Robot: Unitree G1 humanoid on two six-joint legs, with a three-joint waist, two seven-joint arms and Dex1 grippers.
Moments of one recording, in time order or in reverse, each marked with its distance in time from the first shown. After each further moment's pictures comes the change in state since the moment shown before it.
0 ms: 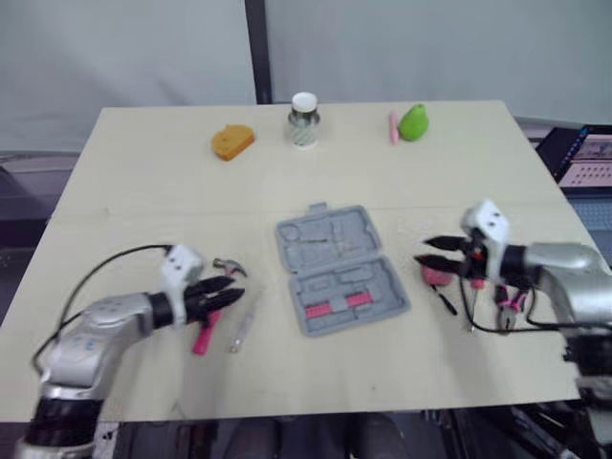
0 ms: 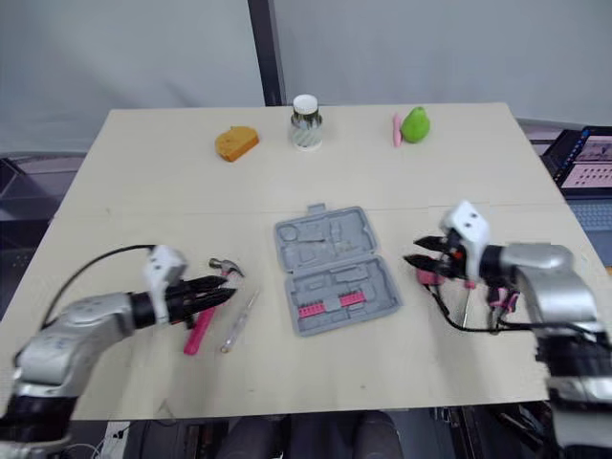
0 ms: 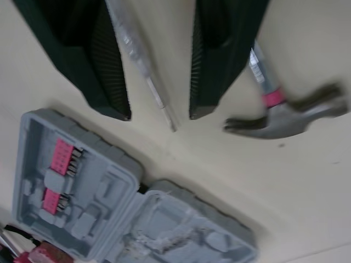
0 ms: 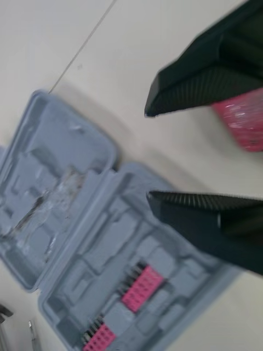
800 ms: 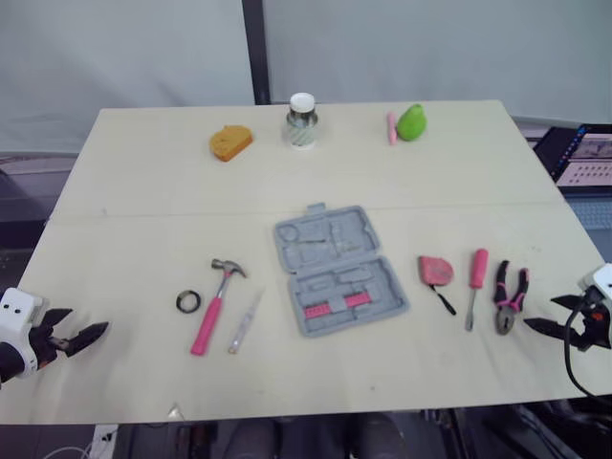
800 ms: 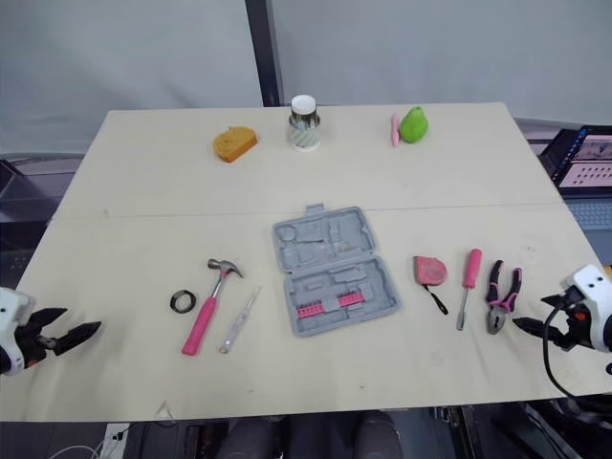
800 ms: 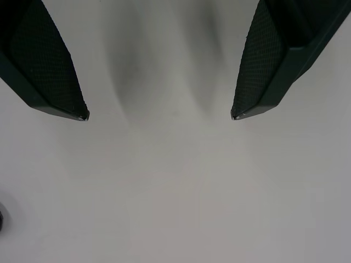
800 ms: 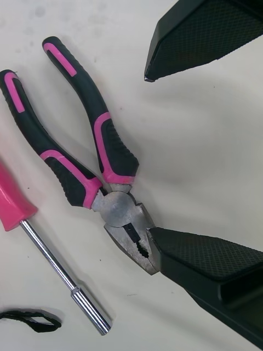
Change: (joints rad) left arm 0.251 0.290 0.465 0.716 0.106 -0.504 -0.173; right arm 0.256 -0.290 -0.284 0.662 -0.058 -0.361 0.155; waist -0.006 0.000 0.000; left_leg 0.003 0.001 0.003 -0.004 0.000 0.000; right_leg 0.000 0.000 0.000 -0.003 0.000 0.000
